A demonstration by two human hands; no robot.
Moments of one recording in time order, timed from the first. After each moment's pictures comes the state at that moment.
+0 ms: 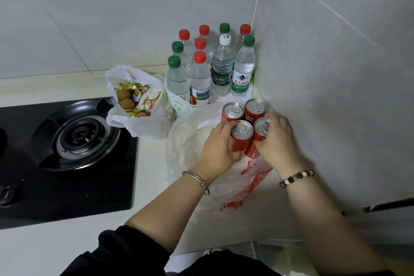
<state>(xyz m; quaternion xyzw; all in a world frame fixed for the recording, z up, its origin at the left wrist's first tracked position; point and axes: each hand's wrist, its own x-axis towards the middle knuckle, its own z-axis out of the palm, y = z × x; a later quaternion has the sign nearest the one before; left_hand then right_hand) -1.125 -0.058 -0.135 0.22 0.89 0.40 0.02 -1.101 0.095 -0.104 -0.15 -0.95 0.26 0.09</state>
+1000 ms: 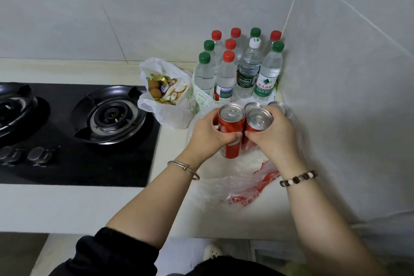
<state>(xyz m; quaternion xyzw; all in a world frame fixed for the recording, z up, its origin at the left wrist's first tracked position) -1.113 -0.112 -0.085 0.06 0.80 0.60 0.02 -1.090 0.046 -0.064 -0.09 -0.89 0.44 0.11</state>
